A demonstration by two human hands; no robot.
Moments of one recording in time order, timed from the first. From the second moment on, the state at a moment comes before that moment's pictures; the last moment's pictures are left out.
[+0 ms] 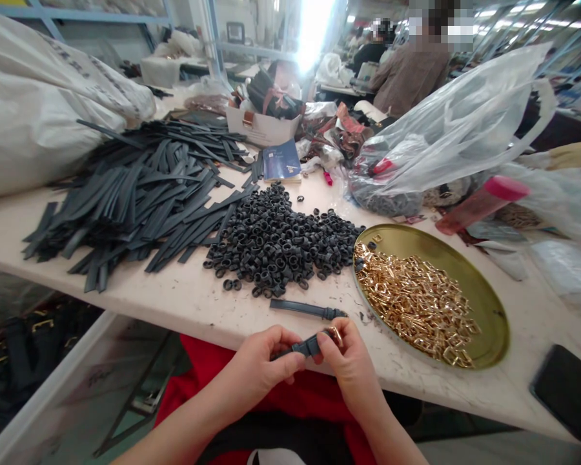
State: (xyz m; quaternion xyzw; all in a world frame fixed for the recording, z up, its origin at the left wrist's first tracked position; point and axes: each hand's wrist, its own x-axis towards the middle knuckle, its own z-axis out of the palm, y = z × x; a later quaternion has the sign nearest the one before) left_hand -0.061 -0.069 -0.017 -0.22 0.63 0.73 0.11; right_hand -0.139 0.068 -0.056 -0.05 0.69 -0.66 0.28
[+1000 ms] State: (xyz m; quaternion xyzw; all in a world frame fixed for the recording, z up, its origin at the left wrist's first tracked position) left_hand -0.080 -0.063 -0.025 -0.06 0.87 0.46 0.16; right_hand -0.138 0.081 -0.069 -0.31 0.86 -0.40 0.05
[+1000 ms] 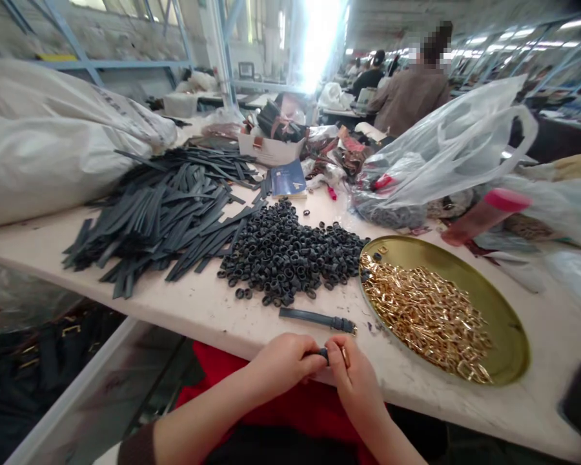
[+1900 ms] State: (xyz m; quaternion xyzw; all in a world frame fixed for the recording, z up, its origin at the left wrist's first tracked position) left_hand -0.074 -0.233 0.012 -0.30 0.94 0.15 -0.06; right_hand -0.184 0.070 -0.091 -0.32 0.87 -0.29 -0.21
